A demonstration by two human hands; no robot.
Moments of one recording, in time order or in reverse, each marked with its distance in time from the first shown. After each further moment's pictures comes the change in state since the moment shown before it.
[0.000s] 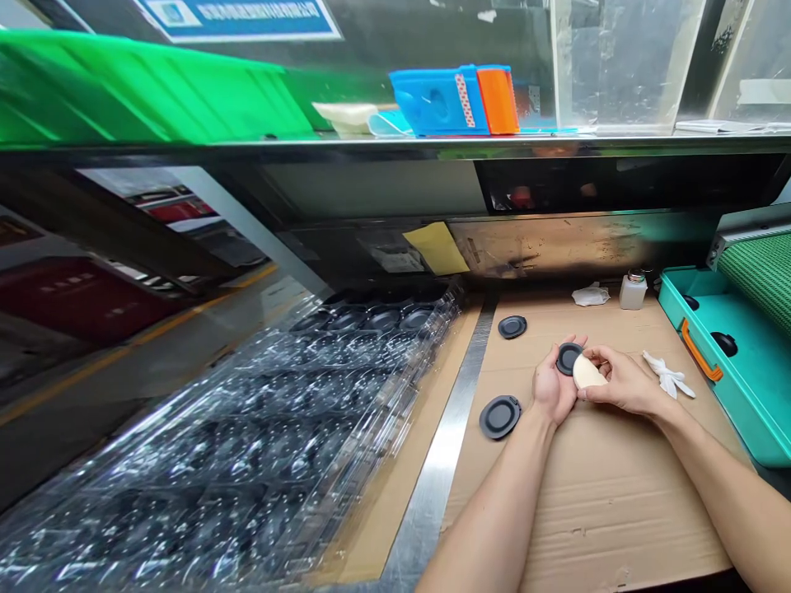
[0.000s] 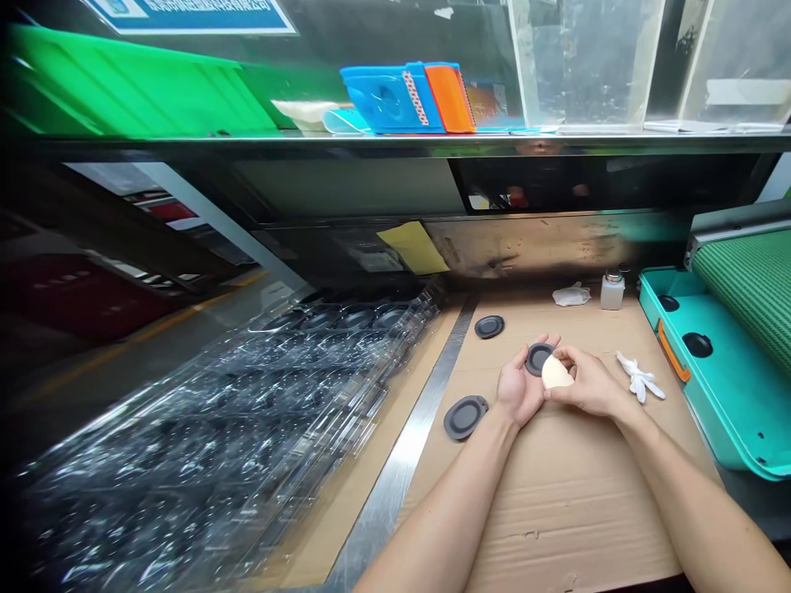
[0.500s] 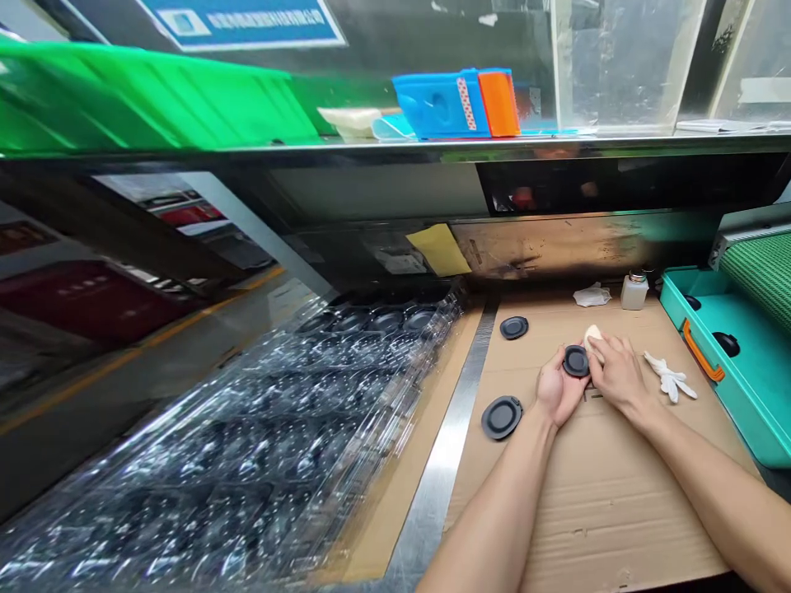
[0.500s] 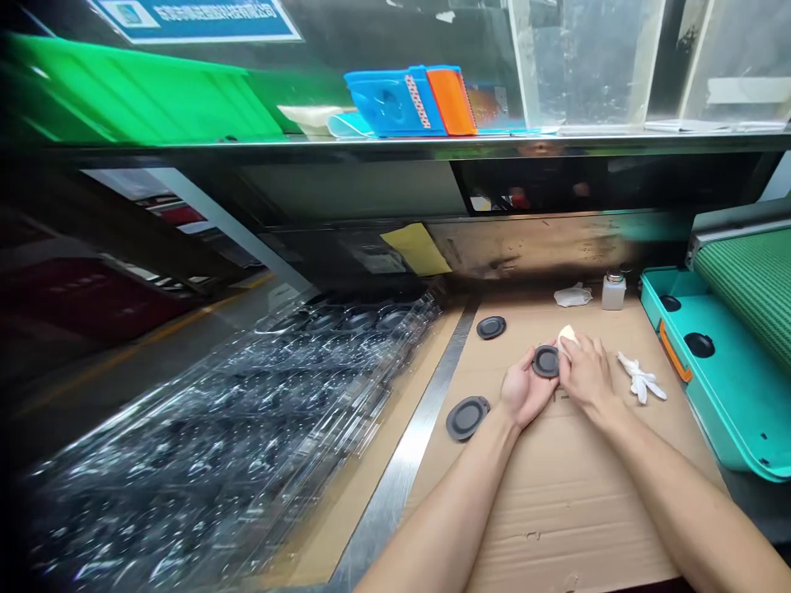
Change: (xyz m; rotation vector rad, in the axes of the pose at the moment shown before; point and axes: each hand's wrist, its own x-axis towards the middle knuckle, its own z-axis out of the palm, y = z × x) left_hand 0.001 0.000 -0.002 -0.071 -0.047 -0.063; right_hand 0.012 0.017 0.035 -0.654 0.452 -0.240
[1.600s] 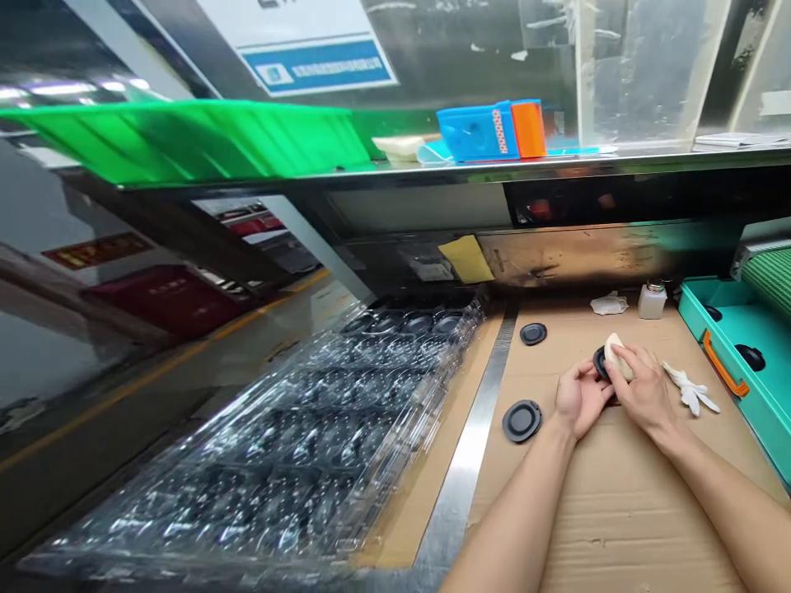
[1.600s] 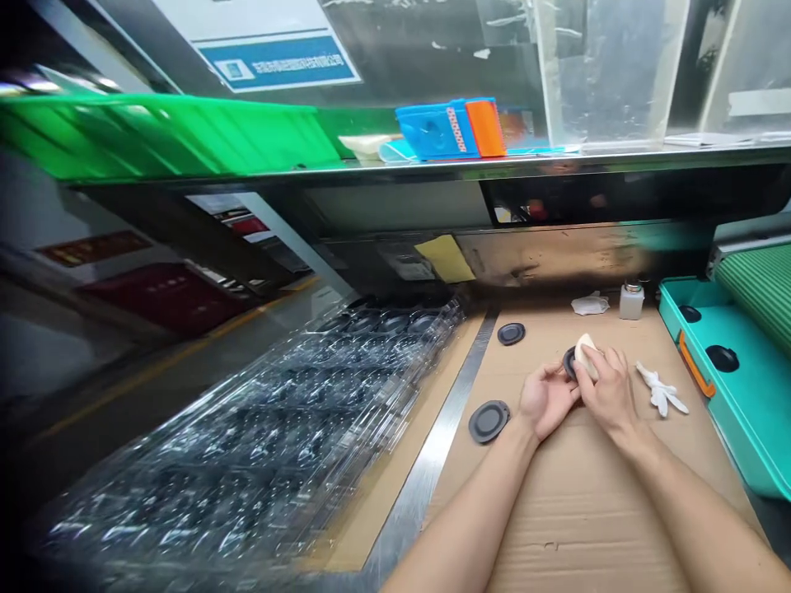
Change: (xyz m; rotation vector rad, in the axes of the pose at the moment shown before) left_hand -0.013 -0.003 0.006 0.131 -0.133 -0.042; right_hand -0.002 0.003 -0.012 0.157 0.171 0.048
